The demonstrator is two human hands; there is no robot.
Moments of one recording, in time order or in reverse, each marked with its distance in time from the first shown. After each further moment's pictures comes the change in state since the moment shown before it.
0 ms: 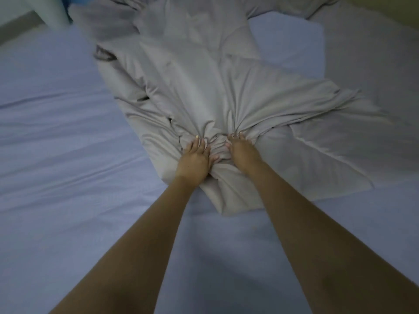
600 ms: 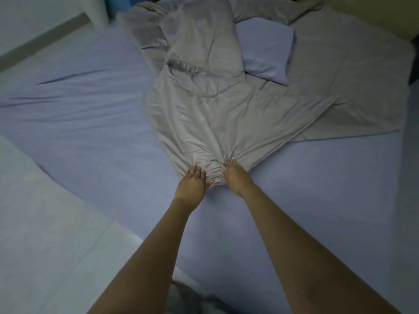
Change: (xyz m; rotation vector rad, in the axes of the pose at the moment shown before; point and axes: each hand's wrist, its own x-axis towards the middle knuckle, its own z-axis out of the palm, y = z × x) left_hand -0.340 0.199 -0.026 -0.077 -0.156 -0.150; right_hand -0.380 0.015 -0.039 0.183 -0.226 -0.073
